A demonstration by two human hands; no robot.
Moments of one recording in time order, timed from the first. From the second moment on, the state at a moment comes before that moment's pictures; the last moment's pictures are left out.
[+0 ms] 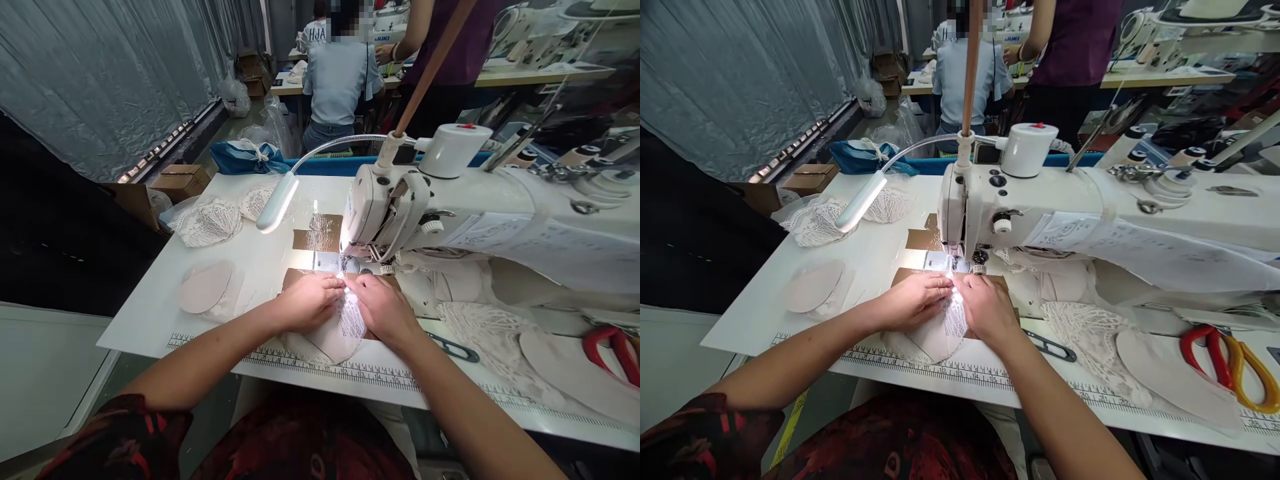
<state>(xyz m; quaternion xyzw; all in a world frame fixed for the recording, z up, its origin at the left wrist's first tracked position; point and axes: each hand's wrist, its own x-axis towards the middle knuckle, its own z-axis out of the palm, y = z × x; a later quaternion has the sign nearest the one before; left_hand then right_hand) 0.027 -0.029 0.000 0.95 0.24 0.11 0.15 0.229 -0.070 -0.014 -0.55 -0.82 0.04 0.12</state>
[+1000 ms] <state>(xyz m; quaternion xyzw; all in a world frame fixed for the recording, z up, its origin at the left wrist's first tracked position) 0.020 -0.001 0.012 0.96 0.23 0.11 0.10 0.234 -0.066 -0.018 -0.61 -0.78 0.06 0.13</state>
